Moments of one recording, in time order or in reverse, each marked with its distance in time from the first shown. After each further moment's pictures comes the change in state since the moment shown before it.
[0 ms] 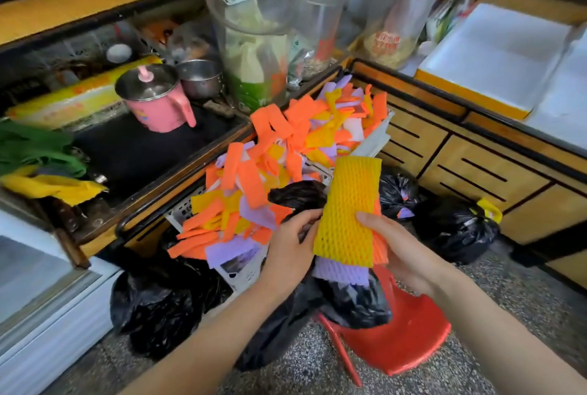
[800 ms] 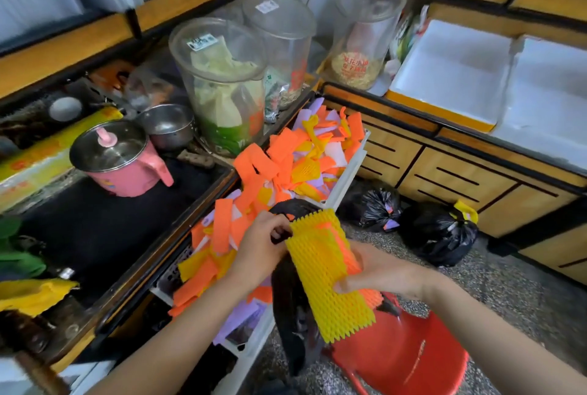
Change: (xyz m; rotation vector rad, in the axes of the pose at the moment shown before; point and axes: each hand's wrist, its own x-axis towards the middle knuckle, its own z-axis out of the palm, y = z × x) left_hand 0.147 0.006 -0.106 0.324 -0.126 0.082; right_hand 0.087 -0.059 0.026 -0.636 -0.095 0.073
